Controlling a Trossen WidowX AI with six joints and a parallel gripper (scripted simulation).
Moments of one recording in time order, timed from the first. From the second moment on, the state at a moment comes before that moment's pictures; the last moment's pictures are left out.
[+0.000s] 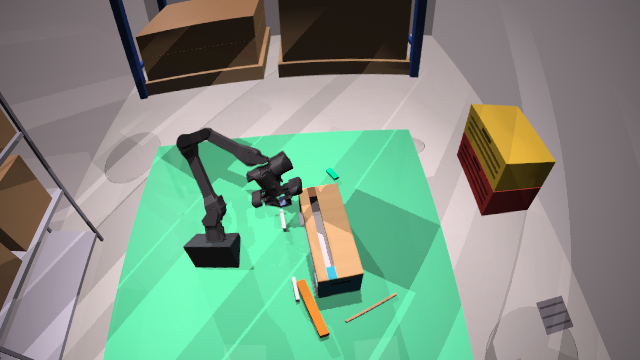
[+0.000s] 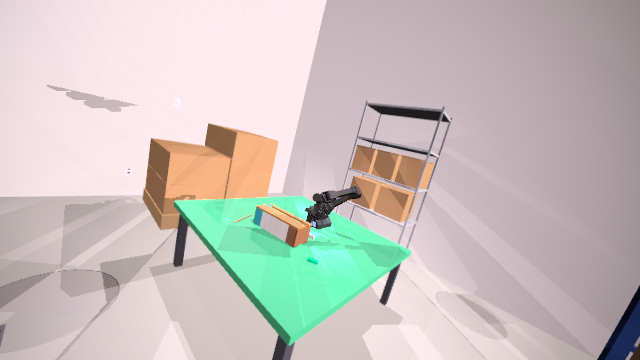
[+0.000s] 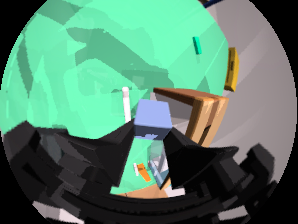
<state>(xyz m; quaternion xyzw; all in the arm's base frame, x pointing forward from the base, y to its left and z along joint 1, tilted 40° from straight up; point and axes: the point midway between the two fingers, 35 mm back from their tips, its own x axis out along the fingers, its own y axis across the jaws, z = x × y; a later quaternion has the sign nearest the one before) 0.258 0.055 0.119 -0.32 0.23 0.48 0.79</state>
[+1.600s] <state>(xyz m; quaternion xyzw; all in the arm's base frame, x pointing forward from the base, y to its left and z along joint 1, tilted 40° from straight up) 0.241 0.028 0.136 0.48 0.52 0.11 0.70</state>
